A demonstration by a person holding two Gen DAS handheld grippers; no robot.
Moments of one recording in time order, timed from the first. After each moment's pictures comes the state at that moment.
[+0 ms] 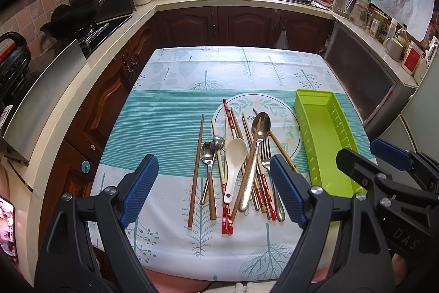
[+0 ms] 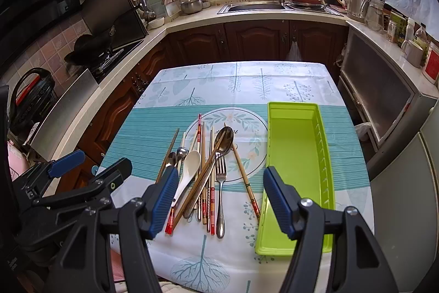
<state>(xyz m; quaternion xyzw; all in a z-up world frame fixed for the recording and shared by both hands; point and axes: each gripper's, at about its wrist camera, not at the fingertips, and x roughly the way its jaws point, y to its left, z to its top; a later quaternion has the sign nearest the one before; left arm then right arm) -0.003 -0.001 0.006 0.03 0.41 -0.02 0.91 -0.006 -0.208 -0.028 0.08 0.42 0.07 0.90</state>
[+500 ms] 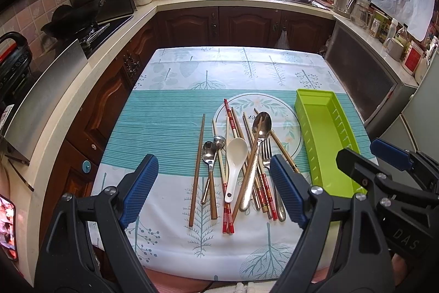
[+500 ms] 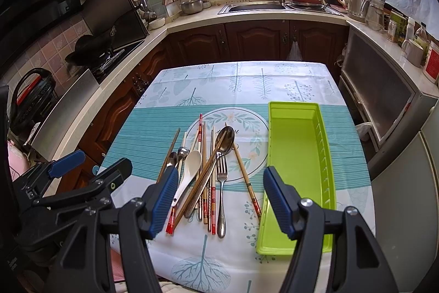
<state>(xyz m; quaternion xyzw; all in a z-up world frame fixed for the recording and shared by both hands) -0.004 0.000 0.006 0.03 0.41 -0.02 0.91 -0.007 -0.207 -0.028 0.08 0.42 0.07 0.90</state>
